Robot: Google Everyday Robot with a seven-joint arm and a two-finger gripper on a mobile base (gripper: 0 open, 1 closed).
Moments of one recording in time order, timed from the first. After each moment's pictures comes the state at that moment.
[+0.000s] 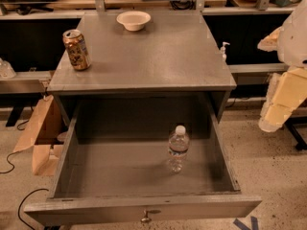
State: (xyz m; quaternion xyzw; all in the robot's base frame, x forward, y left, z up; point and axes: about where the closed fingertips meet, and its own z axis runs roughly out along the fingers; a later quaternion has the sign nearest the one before) arm 0.438 -0.217 0.976 -0.60 0.78 -0.03 0.16
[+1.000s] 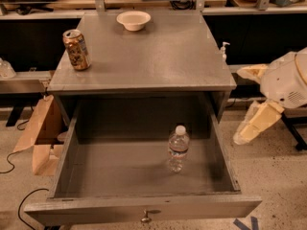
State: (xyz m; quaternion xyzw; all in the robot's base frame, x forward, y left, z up) arm 0.471 -0.205 0.892 -0.59 0.75 0.09 0.29
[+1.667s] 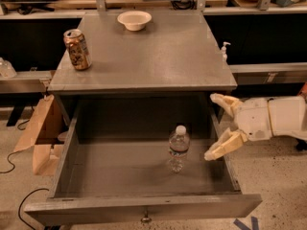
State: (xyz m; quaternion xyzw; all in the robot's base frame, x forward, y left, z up) arm 0.491 -0.155 0.802 -0.56 0.66 0.25 0.44
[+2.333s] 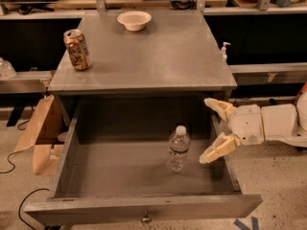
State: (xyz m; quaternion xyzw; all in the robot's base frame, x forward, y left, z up) arm 0.493 -0.143 0.783 -0.55 0.64 0.29 0.46
